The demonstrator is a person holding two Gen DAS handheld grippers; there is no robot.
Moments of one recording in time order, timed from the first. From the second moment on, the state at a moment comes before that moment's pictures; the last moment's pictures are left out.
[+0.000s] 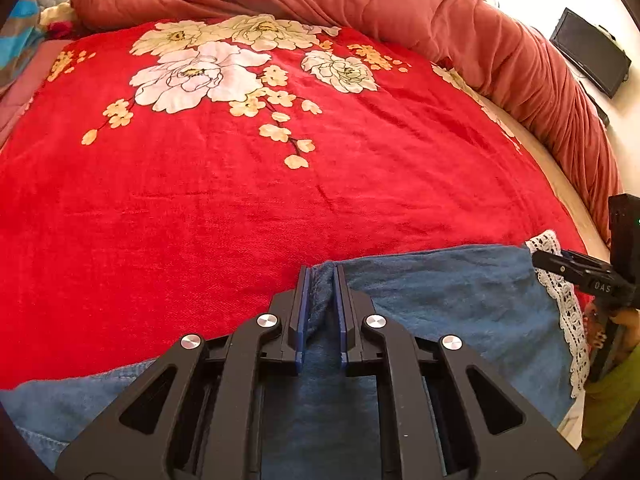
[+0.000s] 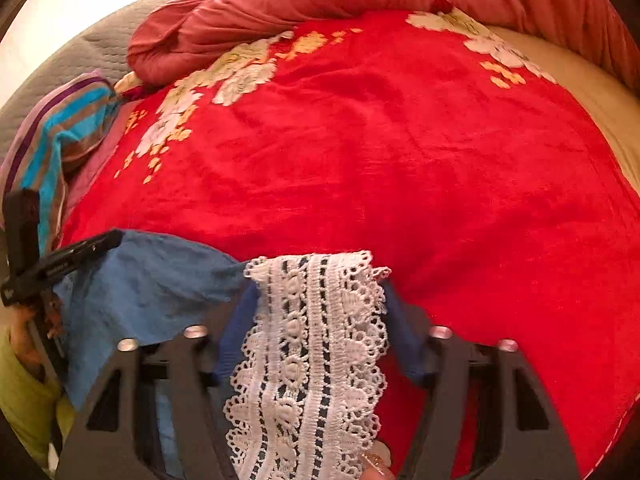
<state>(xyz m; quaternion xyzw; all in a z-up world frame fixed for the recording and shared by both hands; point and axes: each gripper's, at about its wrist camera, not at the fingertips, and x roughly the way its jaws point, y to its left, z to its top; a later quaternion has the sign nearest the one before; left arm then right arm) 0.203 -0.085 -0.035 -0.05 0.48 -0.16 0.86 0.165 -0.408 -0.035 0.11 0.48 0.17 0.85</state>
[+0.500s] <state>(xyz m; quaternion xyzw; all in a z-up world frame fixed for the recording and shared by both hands) 0.207 -0.113 -0.034 0.04 0.44 -0.12 0.89 0.169 -0.398 -0.035 0.01 0.46 0.12 0.88</state>
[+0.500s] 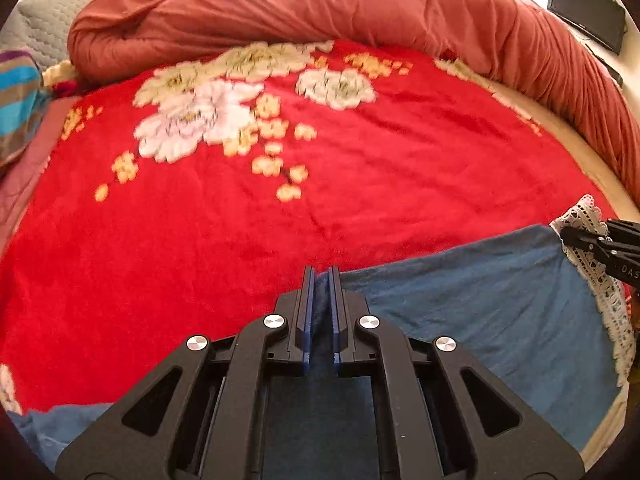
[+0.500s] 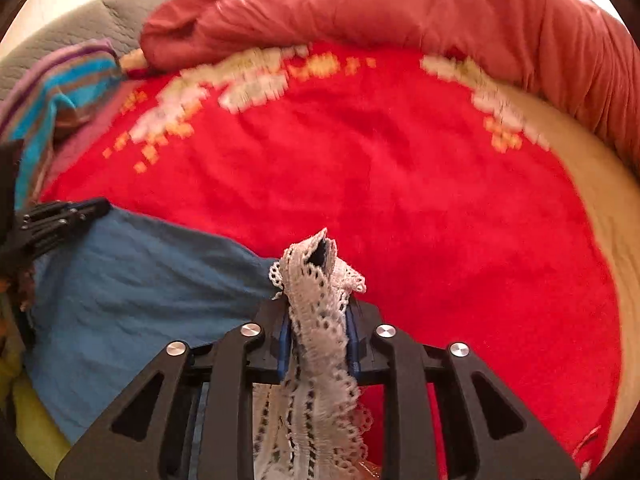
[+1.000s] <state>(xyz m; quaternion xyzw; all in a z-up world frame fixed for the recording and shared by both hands) 0.159 -0.036 -0.007 -0.04 0.43 -0.06 0.90 0.117 -0.438 0.001 0.05 0.41 0.03 0.91</state>
